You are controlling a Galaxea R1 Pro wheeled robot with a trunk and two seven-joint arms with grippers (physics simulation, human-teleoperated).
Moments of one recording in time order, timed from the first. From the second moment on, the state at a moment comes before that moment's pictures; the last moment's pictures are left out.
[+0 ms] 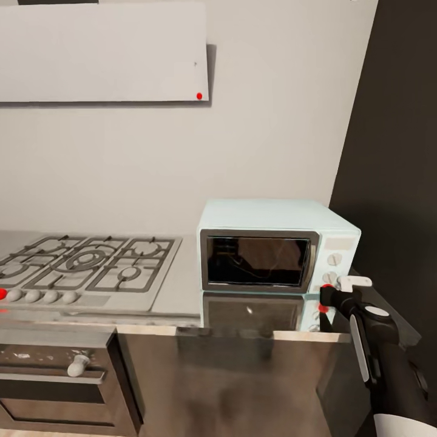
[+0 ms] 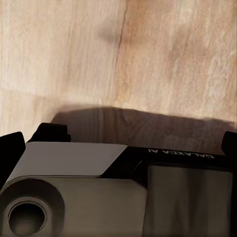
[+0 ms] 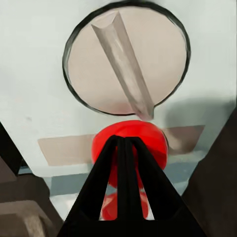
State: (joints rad) left arm -0.23 -0.10 -0.39 0.00 0.55 -0.08 0.02; right arm -0.46 -0.04 -0.28 -1.45 0.16 0.66 0.18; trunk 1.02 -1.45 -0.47
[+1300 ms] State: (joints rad) left arm -0.23 -0.11 -0.39 0.00 0.54 -0.08 0.02; right arm -0.46 -0.04 -0.28 -1.56 0.16 0.66 0.20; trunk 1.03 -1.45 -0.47
